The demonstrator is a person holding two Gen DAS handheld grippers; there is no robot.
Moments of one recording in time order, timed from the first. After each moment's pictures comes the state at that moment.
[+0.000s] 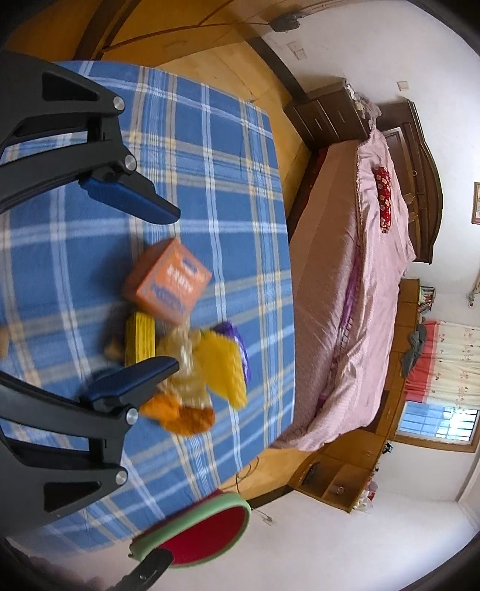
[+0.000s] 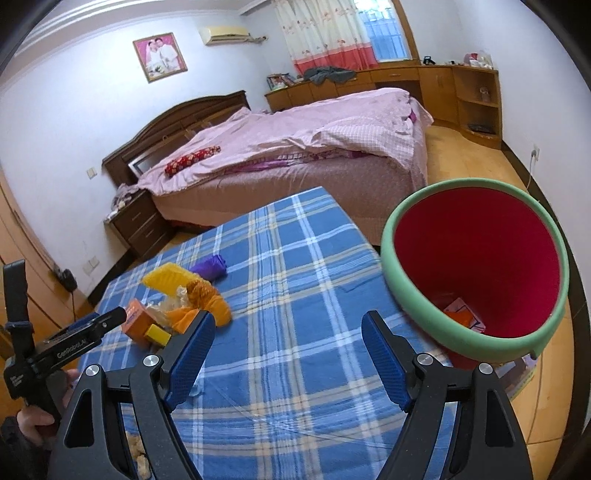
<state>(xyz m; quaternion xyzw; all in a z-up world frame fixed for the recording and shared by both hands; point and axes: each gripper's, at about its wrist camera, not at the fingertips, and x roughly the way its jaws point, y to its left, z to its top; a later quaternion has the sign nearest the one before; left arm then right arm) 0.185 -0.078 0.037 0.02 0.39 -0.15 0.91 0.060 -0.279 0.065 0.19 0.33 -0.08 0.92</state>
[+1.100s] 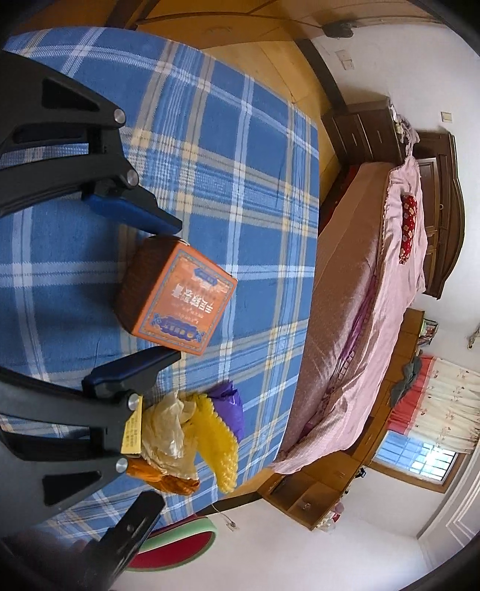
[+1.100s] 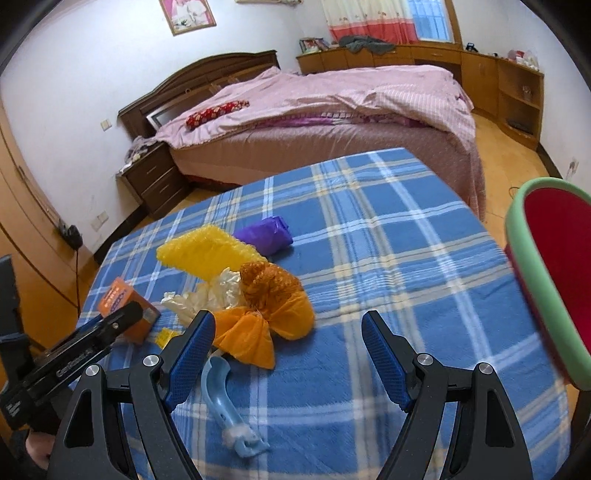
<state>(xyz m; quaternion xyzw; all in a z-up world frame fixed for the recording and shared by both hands) 0.220 -0.032 -0.008 -0.06 0.41 -0.12 0.90 0.162 -0.207 0.019 0.16 0.40 -0.02 0.90</state>
